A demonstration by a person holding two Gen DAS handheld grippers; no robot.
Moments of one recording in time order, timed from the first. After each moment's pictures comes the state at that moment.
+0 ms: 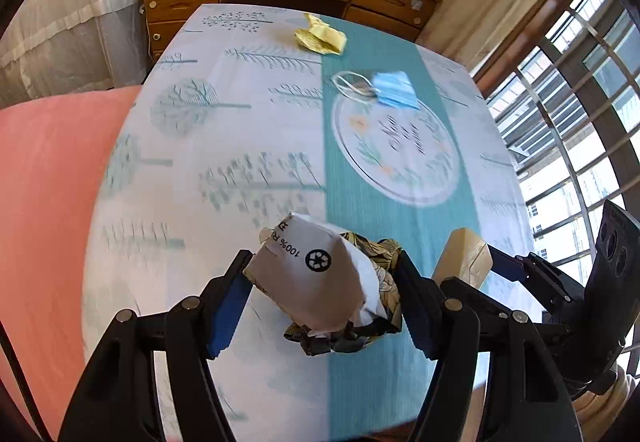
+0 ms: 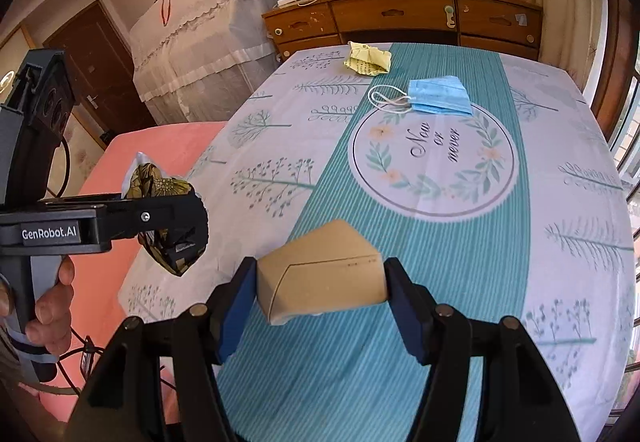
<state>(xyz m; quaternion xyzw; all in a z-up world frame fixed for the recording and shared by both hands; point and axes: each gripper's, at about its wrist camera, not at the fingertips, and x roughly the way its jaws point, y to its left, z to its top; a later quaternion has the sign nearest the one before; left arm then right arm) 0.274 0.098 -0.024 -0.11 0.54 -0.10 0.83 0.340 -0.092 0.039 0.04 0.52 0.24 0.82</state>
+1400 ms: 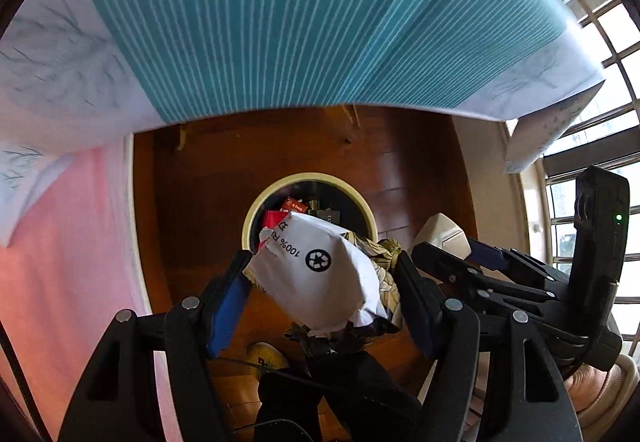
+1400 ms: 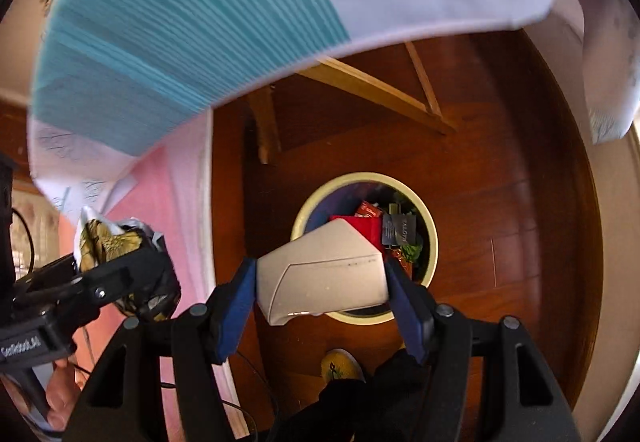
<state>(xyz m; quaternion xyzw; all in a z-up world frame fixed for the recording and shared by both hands) 0.029 -0.017 -0.253 -0.03 0.66 -0.15 0.74 0.079 -0.184 -0.204 0.21 0.68 0.05 0.71</state>
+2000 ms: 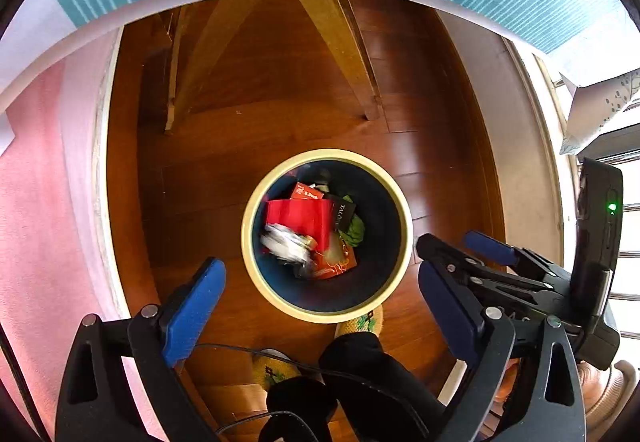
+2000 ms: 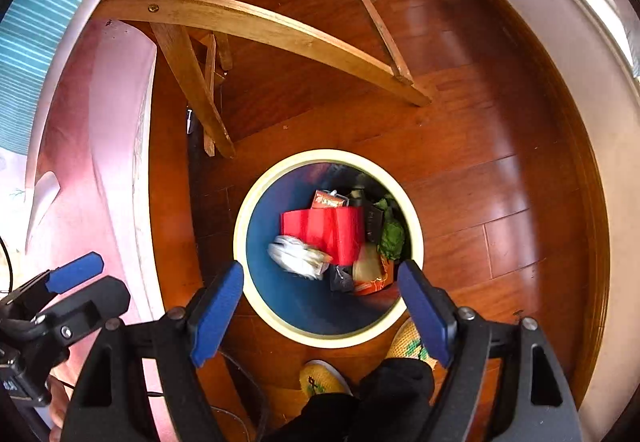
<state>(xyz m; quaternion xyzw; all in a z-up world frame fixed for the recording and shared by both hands) 0.034 -0.021 -0.348 -0.02 0.67 -0.14 0.72 0.074 -0.187 -0.275 0.19 0.69 0.01 0.70</state>
